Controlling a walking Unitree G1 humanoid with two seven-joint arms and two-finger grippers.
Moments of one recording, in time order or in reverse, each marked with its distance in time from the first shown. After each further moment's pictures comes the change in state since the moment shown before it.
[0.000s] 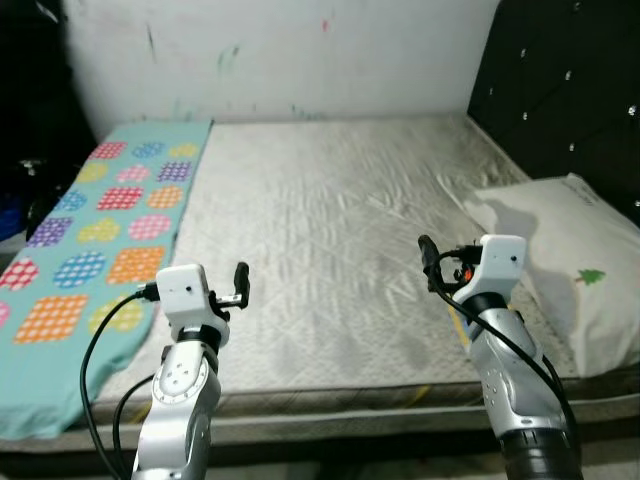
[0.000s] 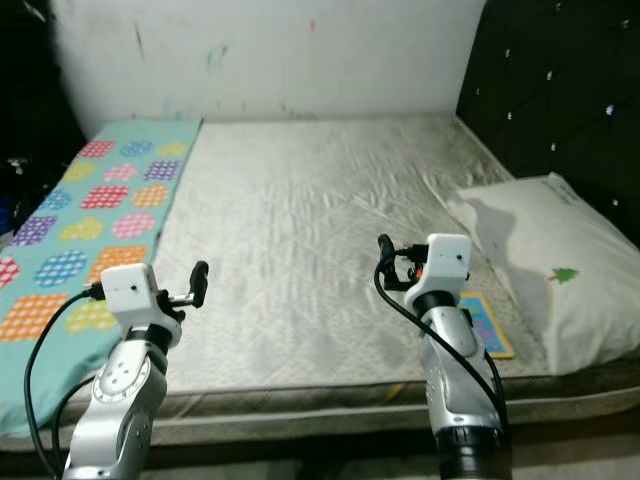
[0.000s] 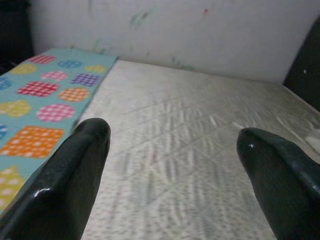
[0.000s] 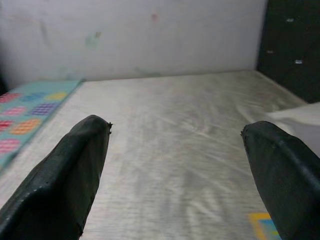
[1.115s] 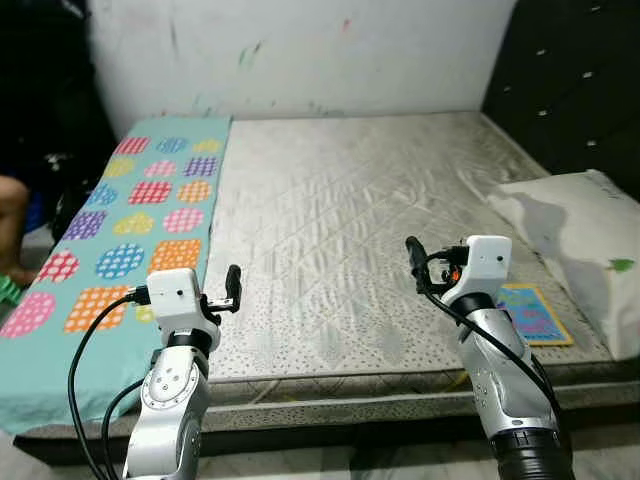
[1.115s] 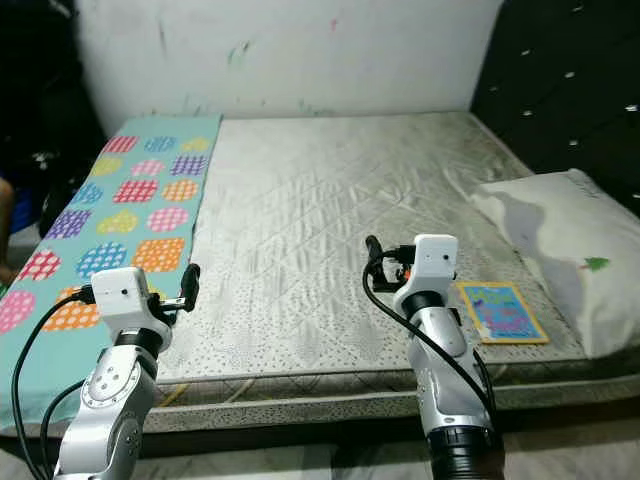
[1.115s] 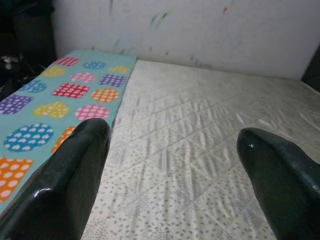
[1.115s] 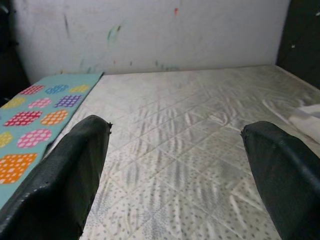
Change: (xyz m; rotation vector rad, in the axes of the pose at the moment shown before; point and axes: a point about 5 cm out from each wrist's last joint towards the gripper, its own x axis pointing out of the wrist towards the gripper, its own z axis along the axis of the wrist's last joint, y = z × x) left arm -0.002 0.006 0.001 0.018 -0.013 -0.007; right arm 0.001 0.007 0.000 -0.014 0.003 0.032
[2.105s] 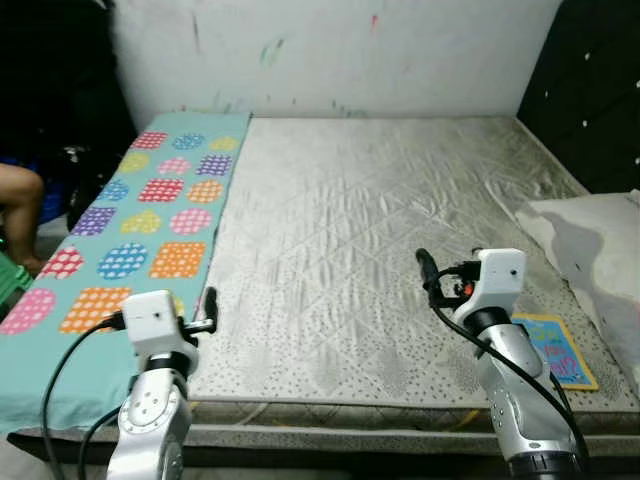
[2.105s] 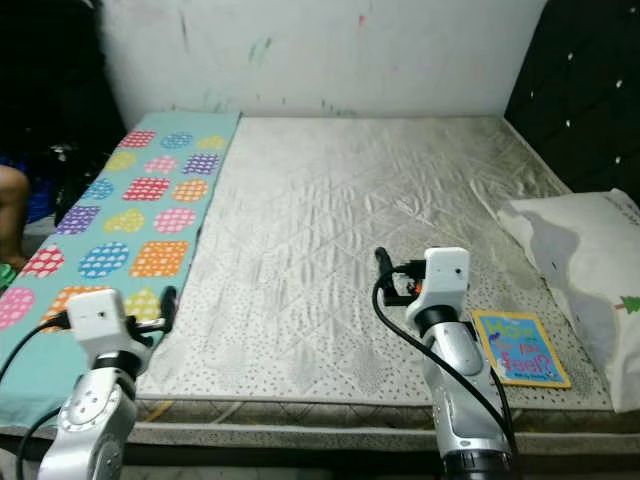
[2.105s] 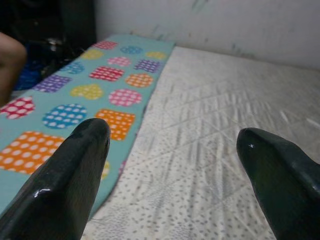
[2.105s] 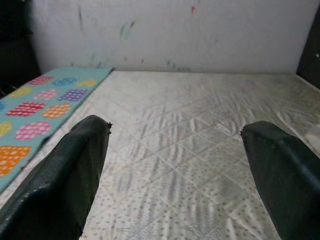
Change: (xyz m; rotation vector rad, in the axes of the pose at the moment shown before) left arm -0.019 0.026 -0.015 0.010 0.067 0.098; right arm -0.019 -0.013 -0.005 -0.047 0.004 0.006
